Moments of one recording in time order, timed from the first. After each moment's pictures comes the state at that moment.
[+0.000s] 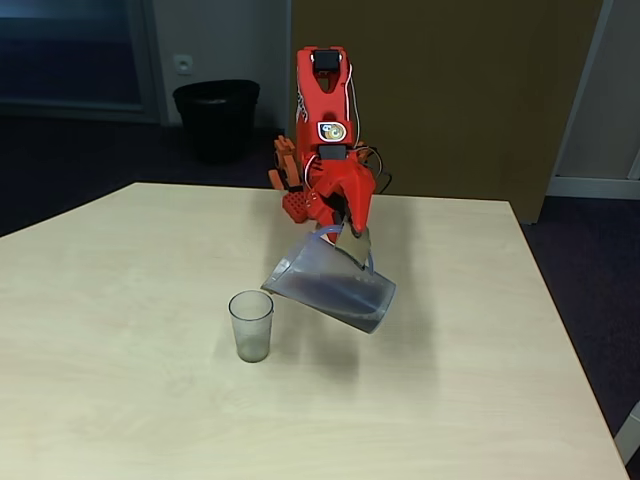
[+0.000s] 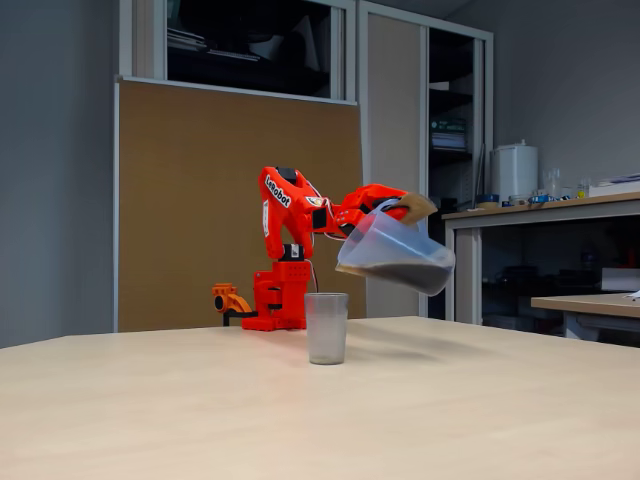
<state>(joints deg) -11.4 115.4 150.4 -40.2 139.4</state>
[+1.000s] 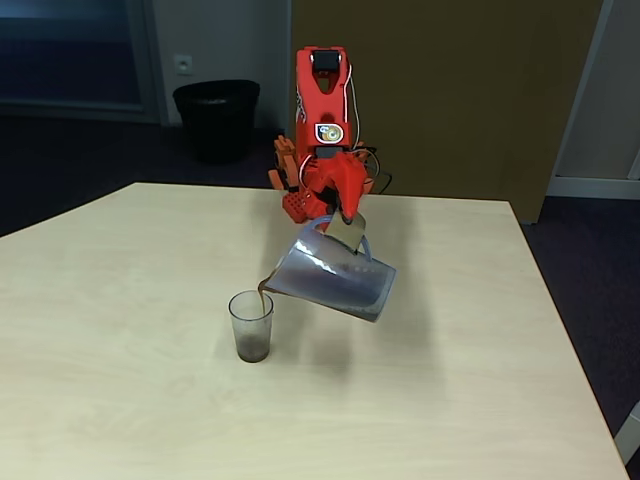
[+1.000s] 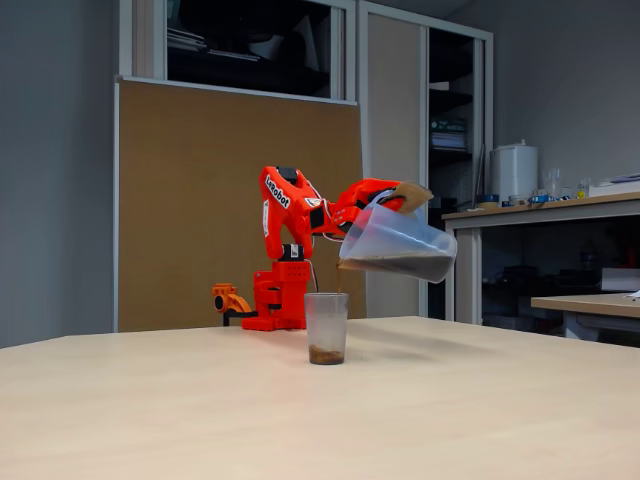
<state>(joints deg) -9.5 114.4 150.6 -46.4 147.2</state>
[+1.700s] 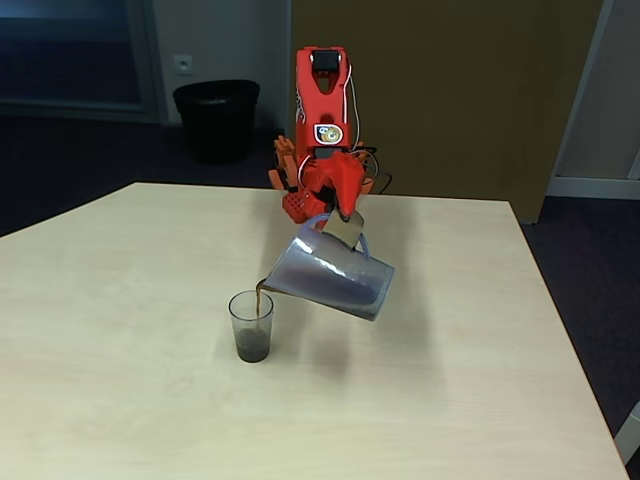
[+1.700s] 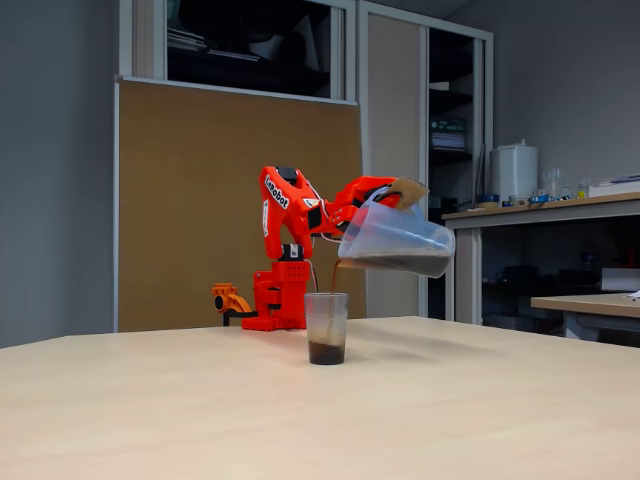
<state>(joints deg) -9.4 114.4 151.5 -48.3 149.3</state>
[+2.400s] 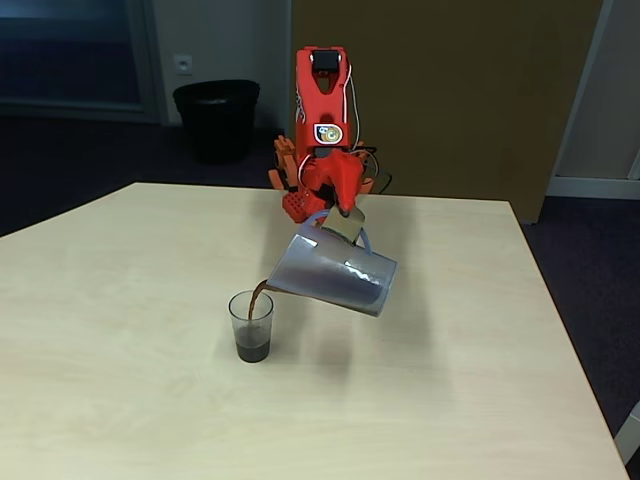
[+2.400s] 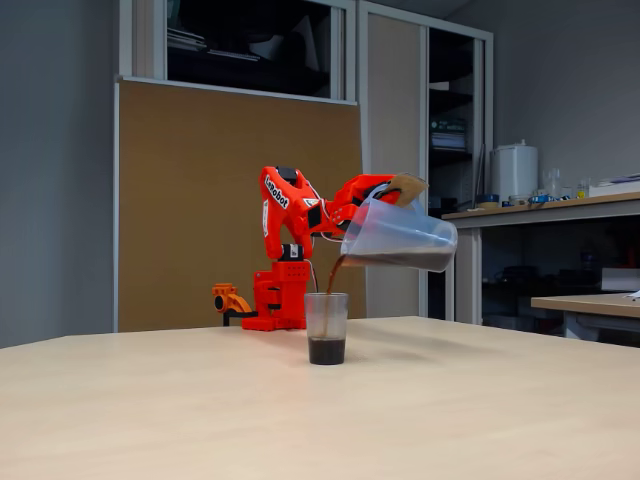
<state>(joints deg) -9.4 114.4 151.5 -49.5 152.3</state>
